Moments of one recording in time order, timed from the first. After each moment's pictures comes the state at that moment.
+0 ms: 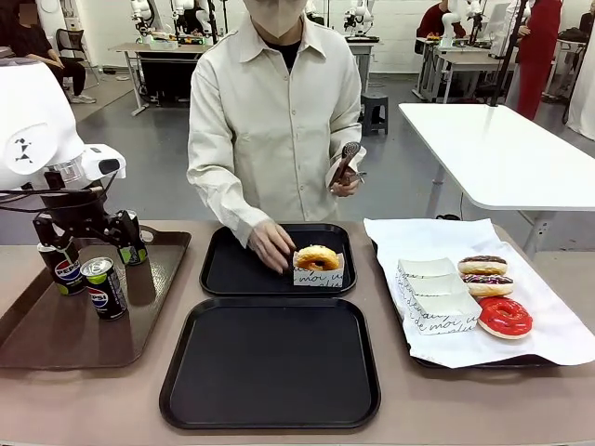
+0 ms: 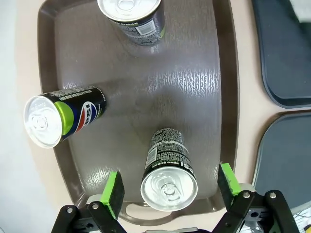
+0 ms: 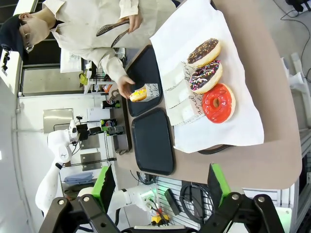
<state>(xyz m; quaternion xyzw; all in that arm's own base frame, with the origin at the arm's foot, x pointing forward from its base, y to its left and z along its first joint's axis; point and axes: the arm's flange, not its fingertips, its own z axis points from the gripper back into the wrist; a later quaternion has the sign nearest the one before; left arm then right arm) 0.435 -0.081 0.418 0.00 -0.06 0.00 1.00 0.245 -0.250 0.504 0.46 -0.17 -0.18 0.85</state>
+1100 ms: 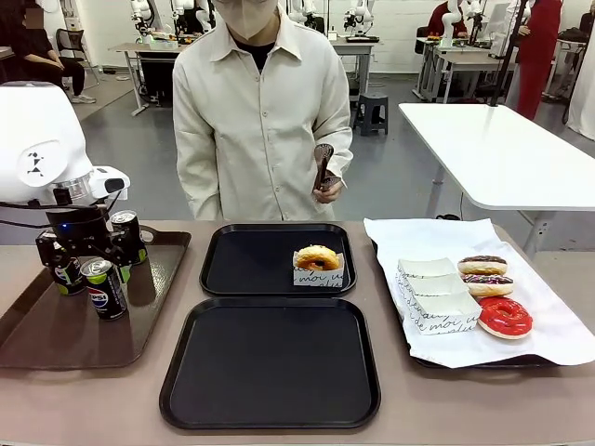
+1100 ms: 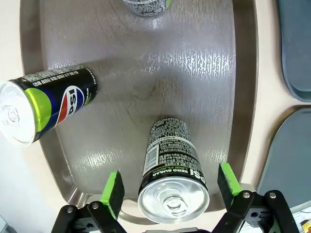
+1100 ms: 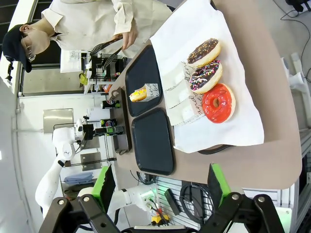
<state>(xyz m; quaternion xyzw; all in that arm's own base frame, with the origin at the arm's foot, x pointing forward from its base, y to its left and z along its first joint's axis) 0.436 -0.077 0.388 0.00 -0.01 0.02 1.00 0.245 -0.250 0.504 0.46 -0.17 -0.17 0.85</state>
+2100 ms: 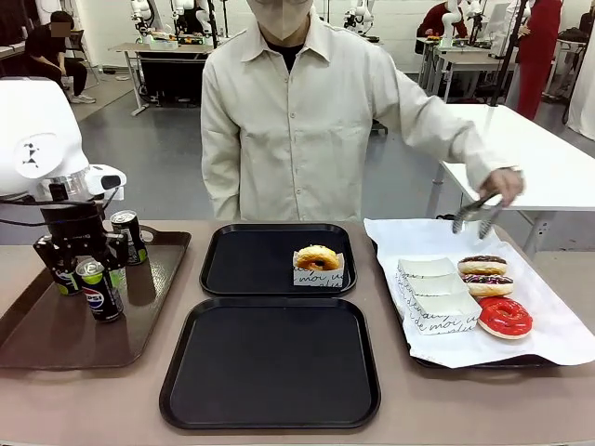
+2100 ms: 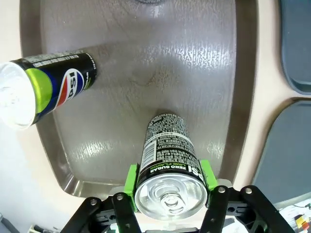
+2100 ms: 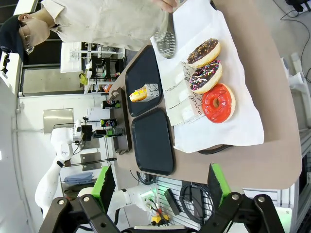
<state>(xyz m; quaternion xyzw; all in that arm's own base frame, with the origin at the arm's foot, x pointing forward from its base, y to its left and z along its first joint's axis) 0.431 -0.074 0.402 -0.01 0.02 0.04 1.00 0.245 -0.250 0.503 0.46 -0.17 -0.17 0.85</state>
